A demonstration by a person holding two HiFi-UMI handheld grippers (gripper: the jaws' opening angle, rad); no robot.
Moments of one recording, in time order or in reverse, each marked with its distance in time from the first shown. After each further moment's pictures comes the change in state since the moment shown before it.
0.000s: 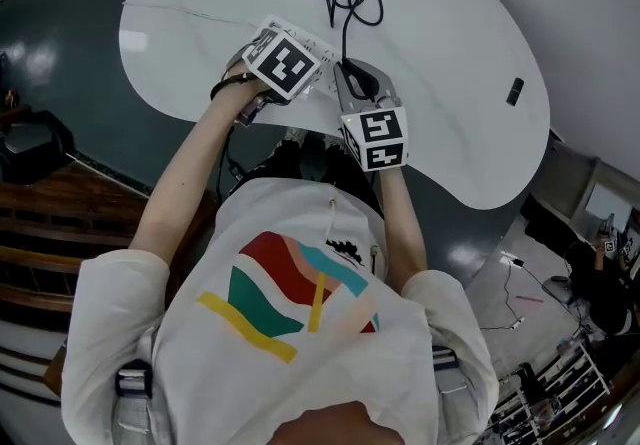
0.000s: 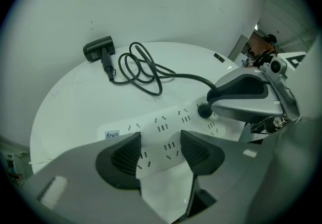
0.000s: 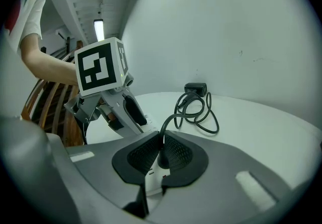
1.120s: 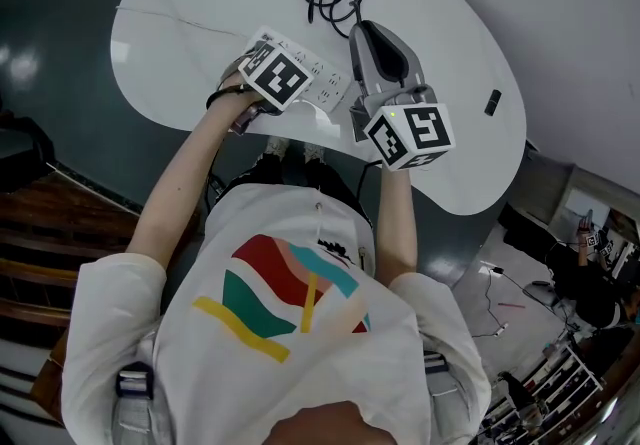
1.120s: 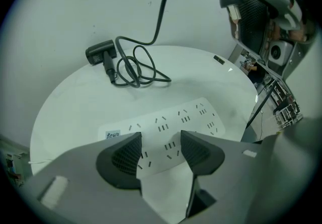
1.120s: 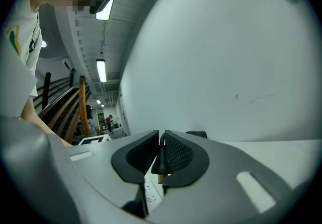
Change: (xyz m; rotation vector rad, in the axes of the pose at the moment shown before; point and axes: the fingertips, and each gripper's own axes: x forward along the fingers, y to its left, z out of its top) left arm 0.000 -0.002 0.000 0.010 -0.050 0.018; right arm -0.057 -0.024 0.155 0.116 -0.452 0.040
